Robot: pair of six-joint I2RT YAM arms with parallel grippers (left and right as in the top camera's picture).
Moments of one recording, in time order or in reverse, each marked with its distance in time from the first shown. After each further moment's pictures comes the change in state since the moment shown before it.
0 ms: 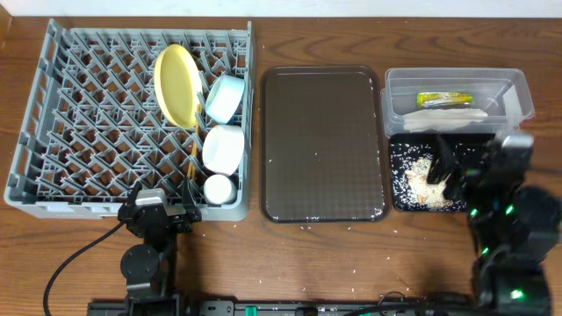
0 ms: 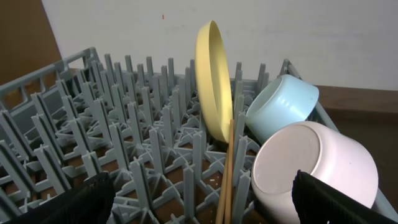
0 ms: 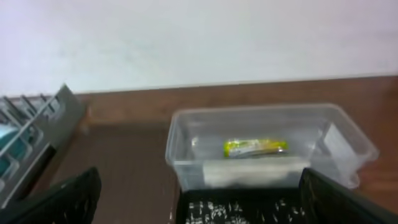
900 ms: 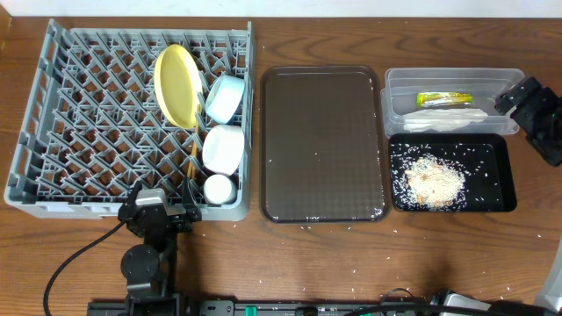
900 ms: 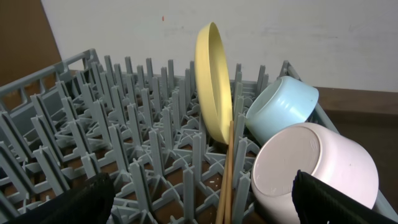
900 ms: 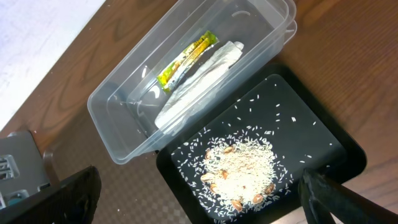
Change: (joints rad) left arm 0.000 -0.002 -0.008 0.010 0.000 0.000; right arm -0.339 0.872 0.938 -0.816 -0.074 0.336
